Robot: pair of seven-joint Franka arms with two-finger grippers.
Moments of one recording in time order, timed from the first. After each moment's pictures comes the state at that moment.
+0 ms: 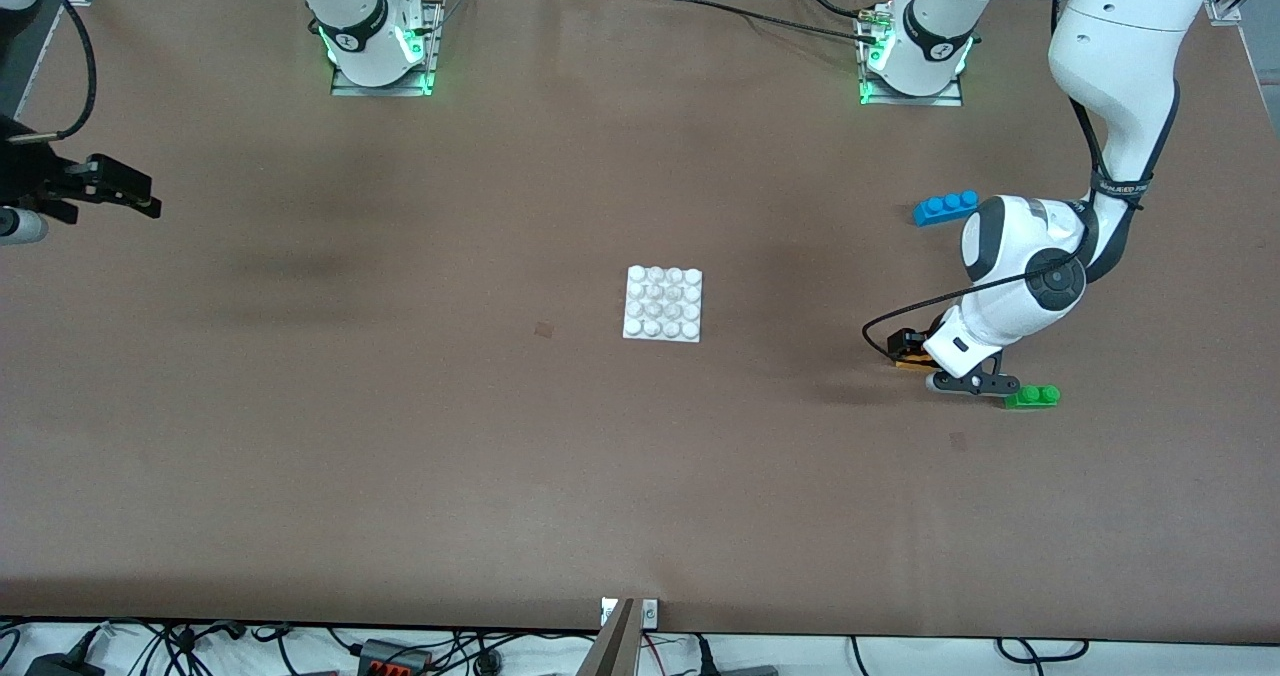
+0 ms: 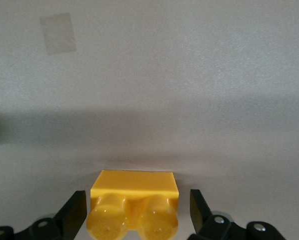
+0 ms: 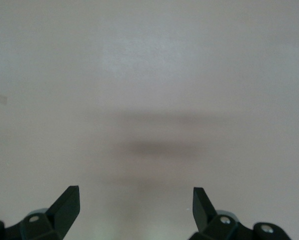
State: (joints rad) left arm 0.02 0.52 -0.12 -2.04 0.00 2.55 -0.06; right arm -0.10 -0.02 0.01 -1.75 -0.01 1.67 -0.10
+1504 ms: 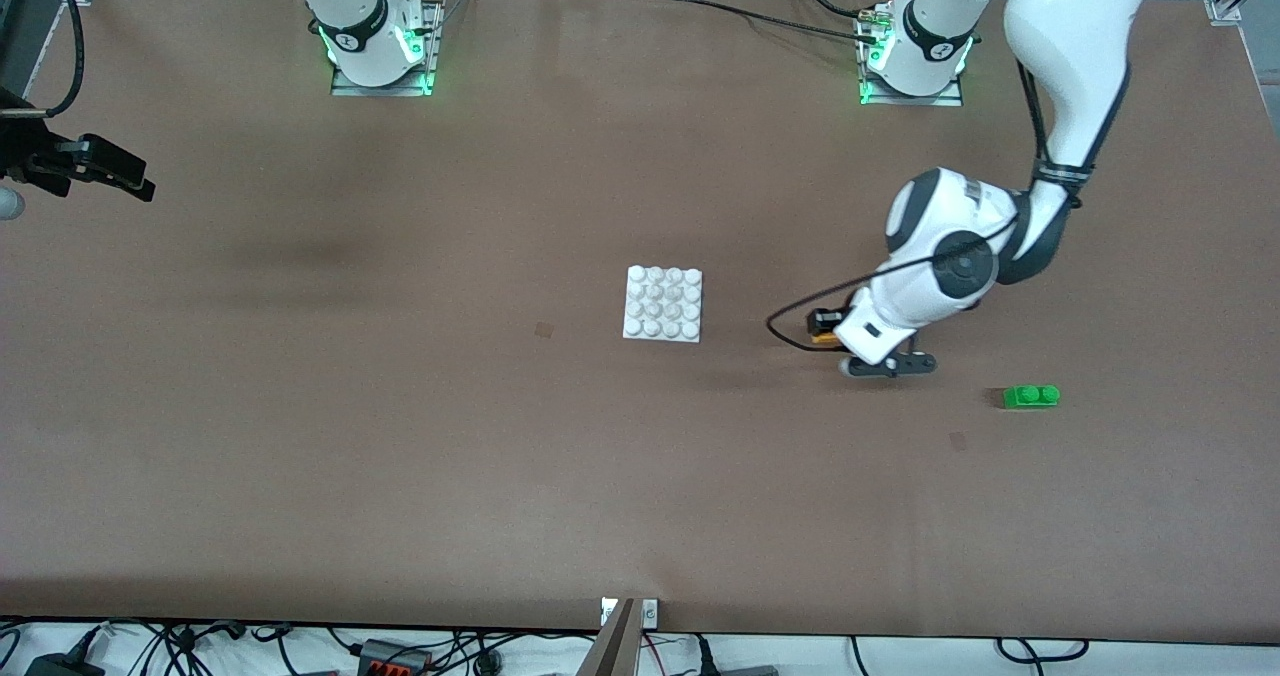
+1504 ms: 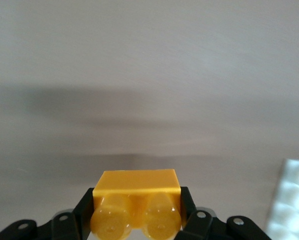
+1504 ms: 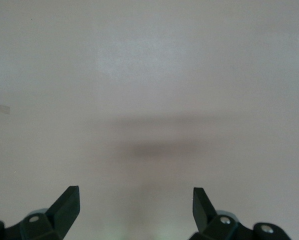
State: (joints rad) left arm -0.04 0.48 -0.35 -1.92 0.00 2.32 -0.44; right arm -0.11 -0.04 0.03 -1.71 -0.02 1.61 -0.04
